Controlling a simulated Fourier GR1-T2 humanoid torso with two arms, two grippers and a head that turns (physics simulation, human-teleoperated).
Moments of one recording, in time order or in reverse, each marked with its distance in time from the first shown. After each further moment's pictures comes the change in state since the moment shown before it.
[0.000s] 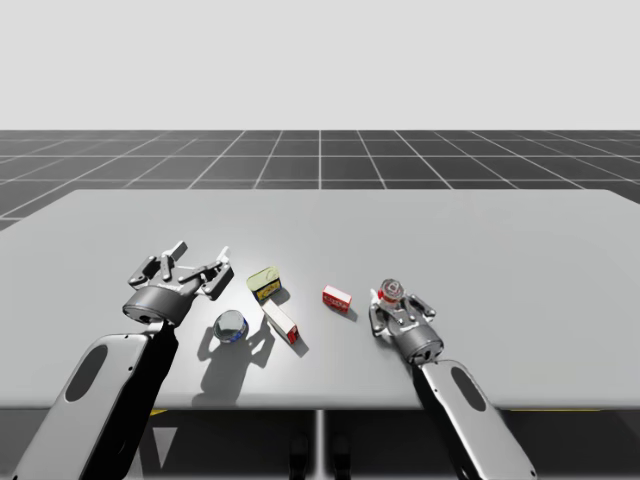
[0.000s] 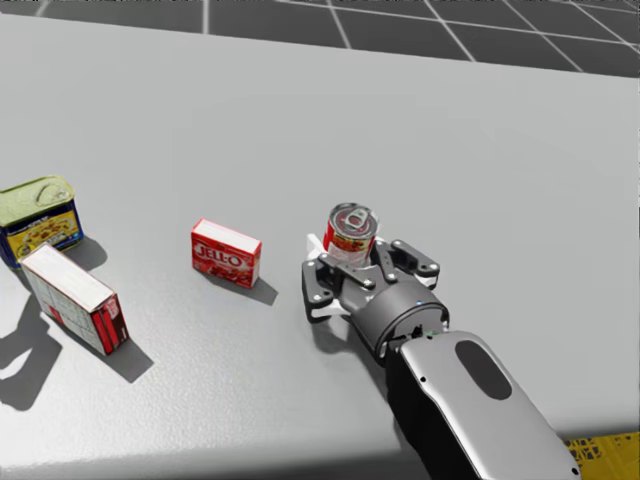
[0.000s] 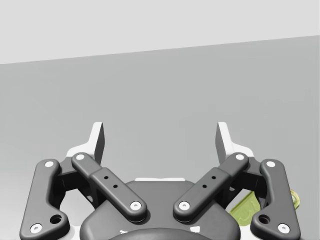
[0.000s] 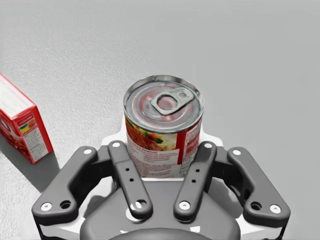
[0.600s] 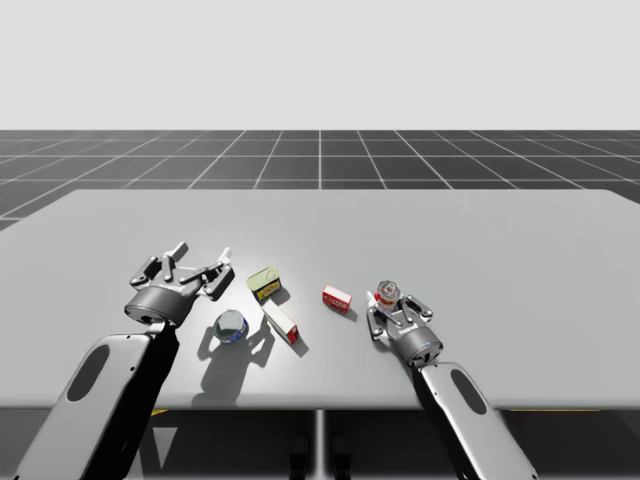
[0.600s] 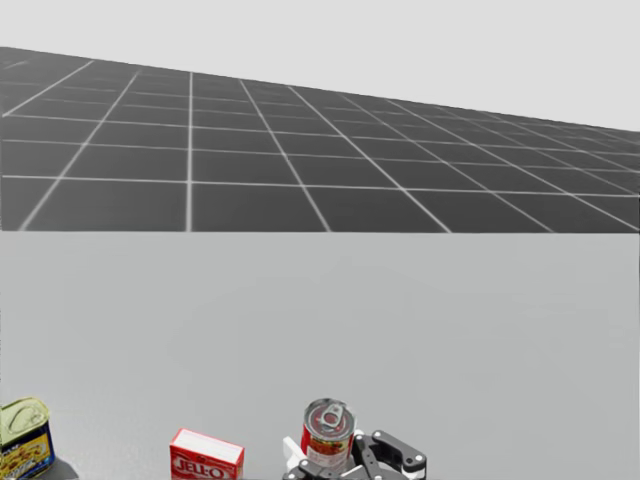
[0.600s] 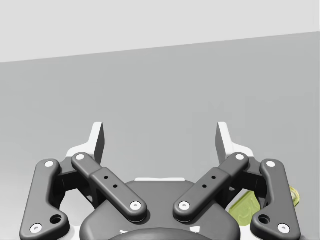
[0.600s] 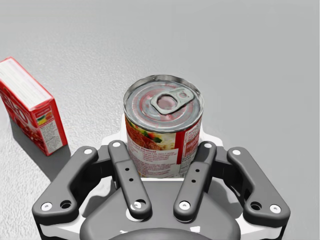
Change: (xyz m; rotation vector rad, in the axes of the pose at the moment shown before) left arm -0.002 -0.001 0.000 -0.002 0.007 -0.007; right arm 0.000 0.003 0.003 0.052 -0.003 0.023
